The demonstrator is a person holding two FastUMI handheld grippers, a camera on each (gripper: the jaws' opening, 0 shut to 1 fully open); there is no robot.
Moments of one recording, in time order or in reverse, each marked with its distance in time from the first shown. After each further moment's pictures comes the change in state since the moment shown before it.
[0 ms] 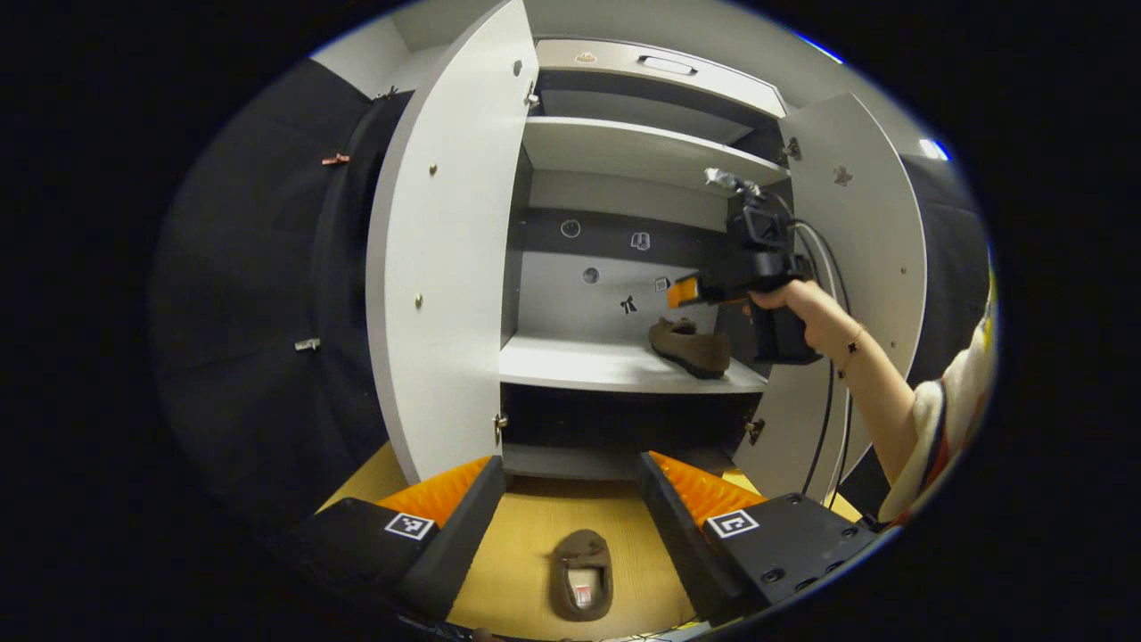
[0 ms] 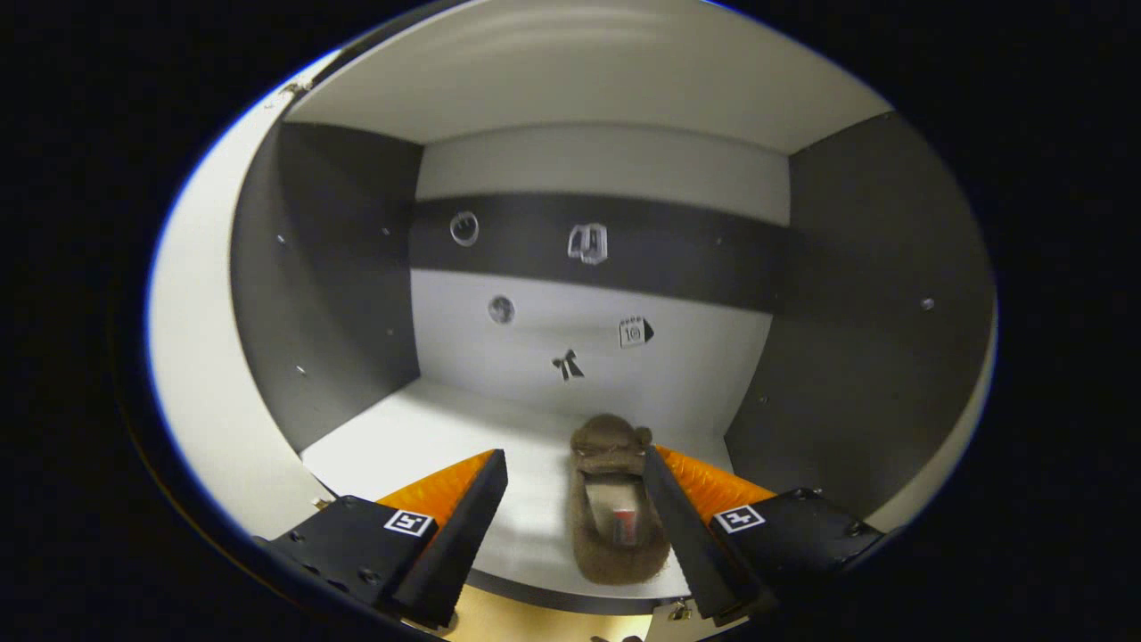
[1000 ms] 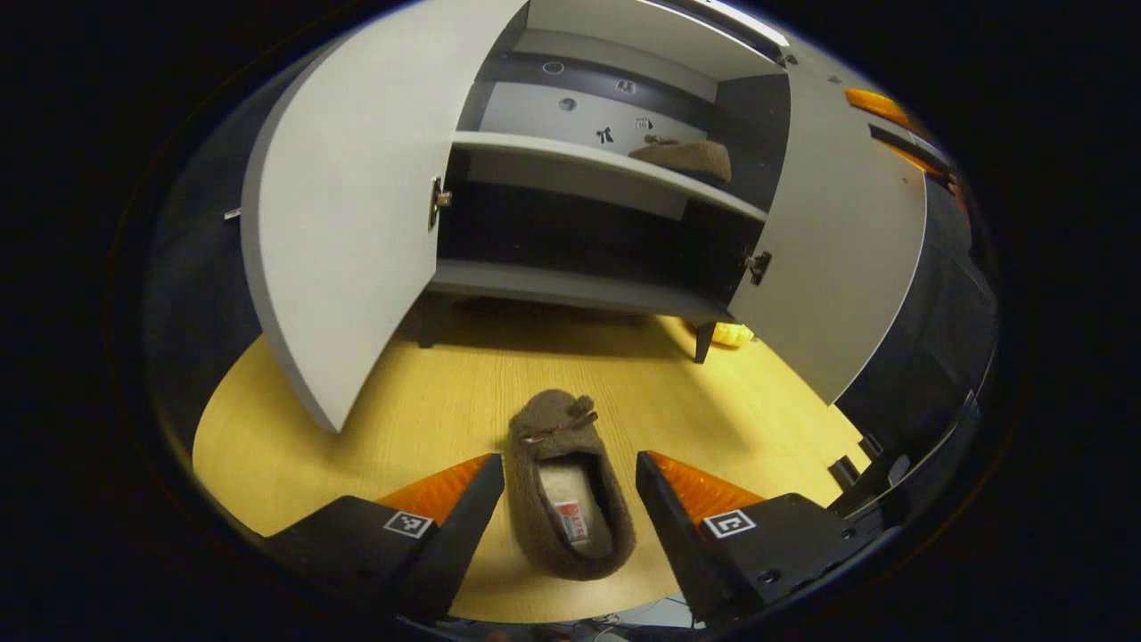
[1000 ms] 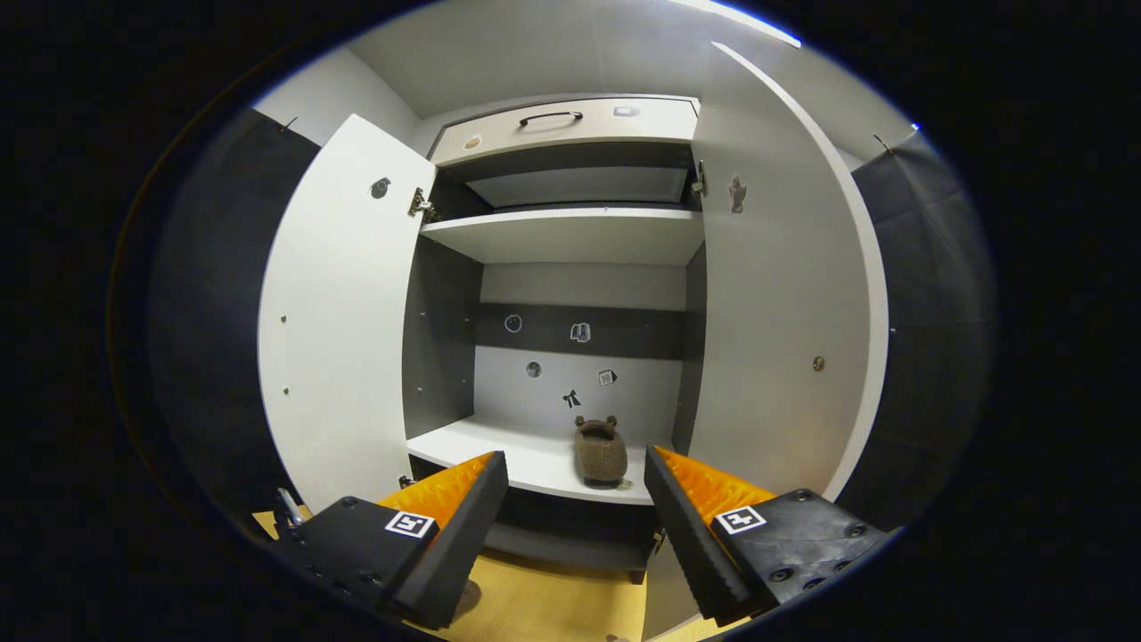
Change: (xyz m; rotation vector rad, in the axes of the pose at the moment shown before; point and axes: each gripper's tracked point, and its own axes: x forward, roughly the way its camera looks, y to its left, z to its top) left arm 0.075 -0.004 -0.247 -0.019 0.348 -0.182; right arm -0.266 0.003 -0.041 -0.004 -0.303 -0.031
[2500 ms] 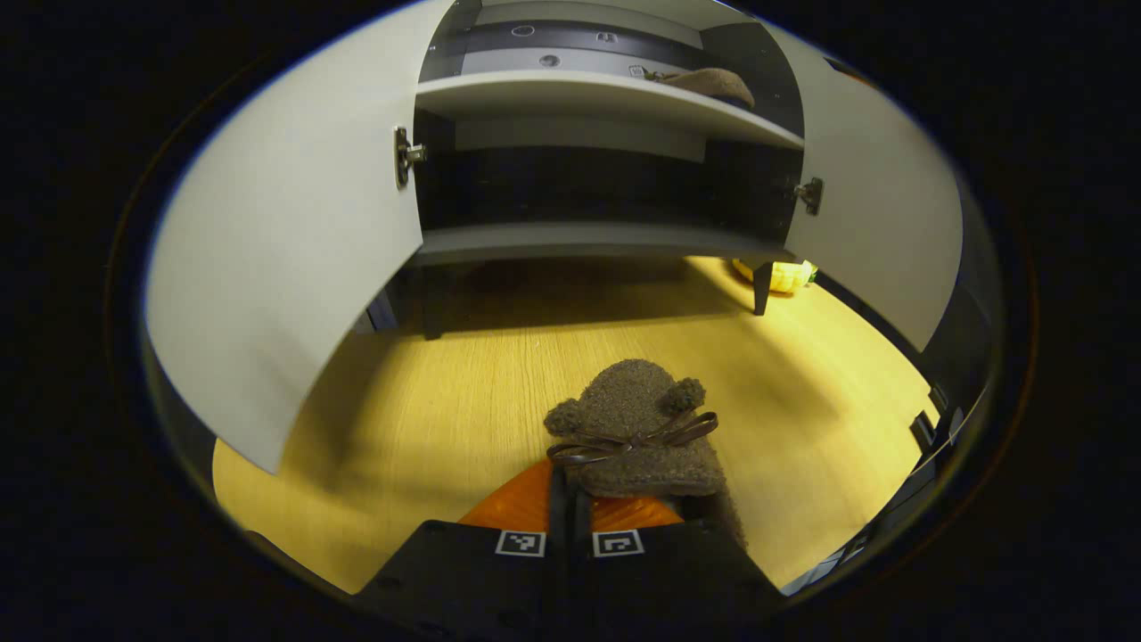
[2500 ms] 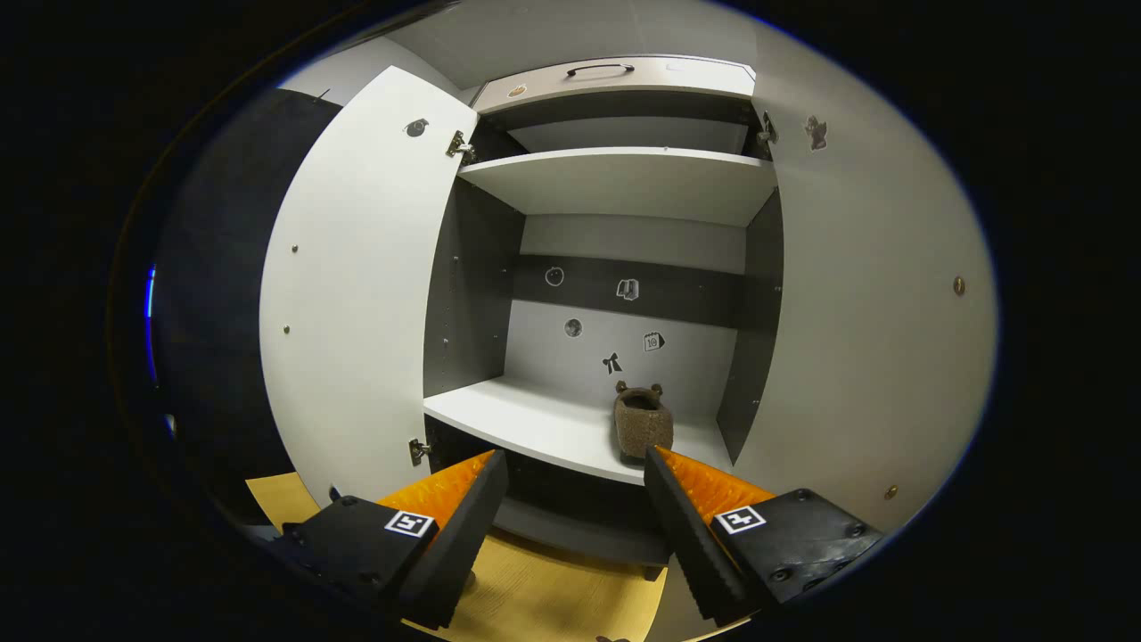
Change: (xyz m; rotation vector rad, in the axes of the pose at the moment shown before) left arm 0.046 0.025 0.008 0.134 0.054 0.083; right arm 0.050 0.024 -0.054 -0.043 0.110 0.133
